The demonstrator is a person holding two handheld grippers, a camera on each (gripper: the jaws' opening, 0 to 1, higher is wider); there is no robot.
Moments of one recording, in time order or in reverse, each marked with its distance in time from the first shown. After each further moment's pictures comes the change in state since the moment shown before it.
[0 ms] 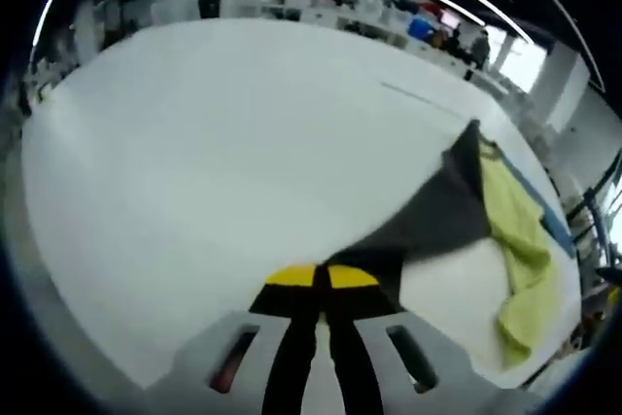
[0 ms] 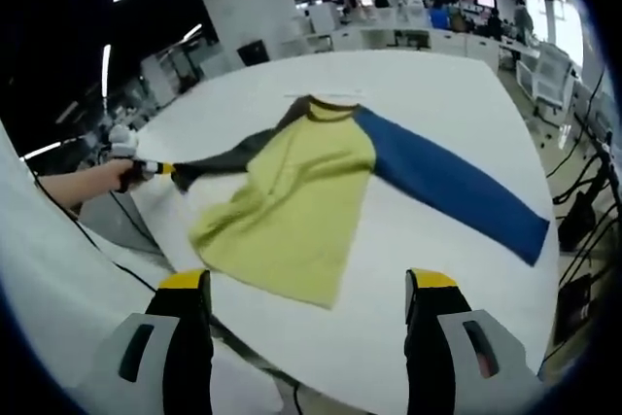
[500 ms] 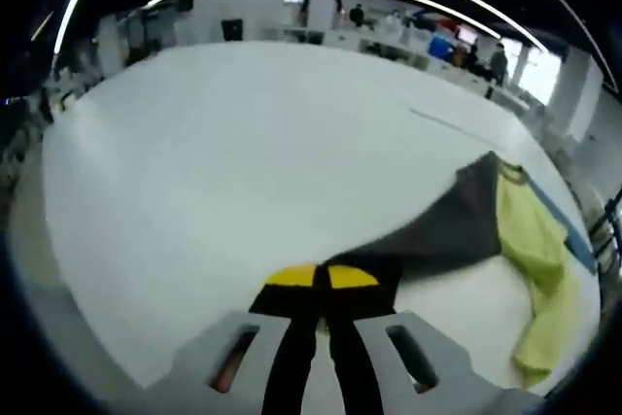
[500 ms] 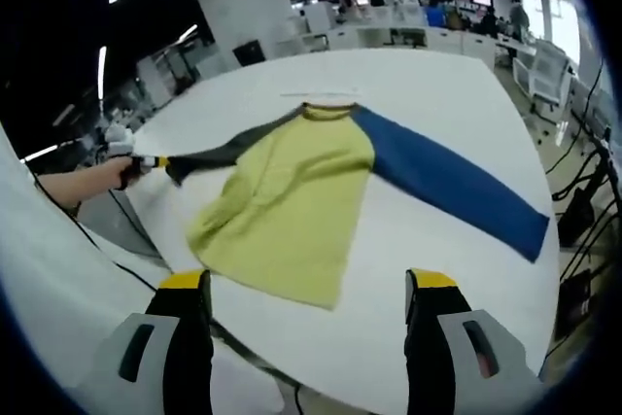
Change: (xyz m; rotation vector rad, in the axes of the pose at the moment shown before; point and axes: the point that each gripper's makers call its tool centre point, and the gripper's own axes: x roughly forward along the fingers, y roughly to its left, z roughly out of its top) left arm -0.002 0.031 0.030 -0.011 -0.120 0.130; right arm 0.004 0.002 0.001 0.012 0.006 -0.015
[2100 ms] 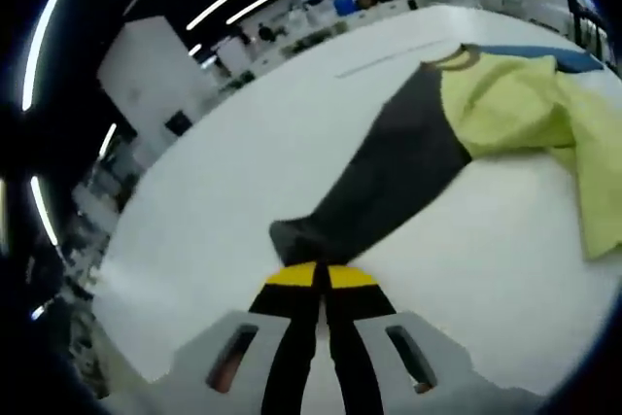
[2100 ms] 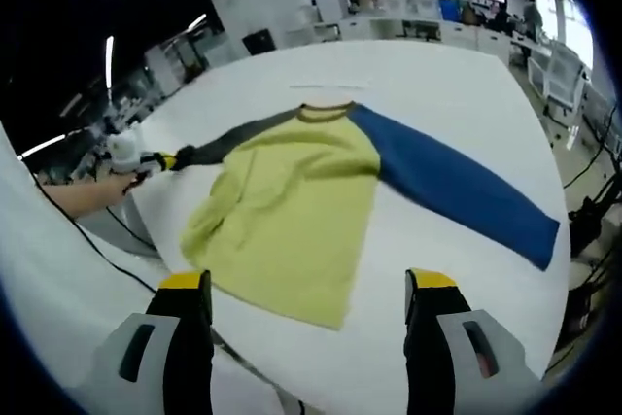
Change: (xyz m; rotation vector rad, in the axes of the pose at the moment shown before) left arm 0.012 -0.034 -0.014 0.689 -0.043 0.039; right arm 0.025 0.000 0.013 -0.028 0.049 0.043
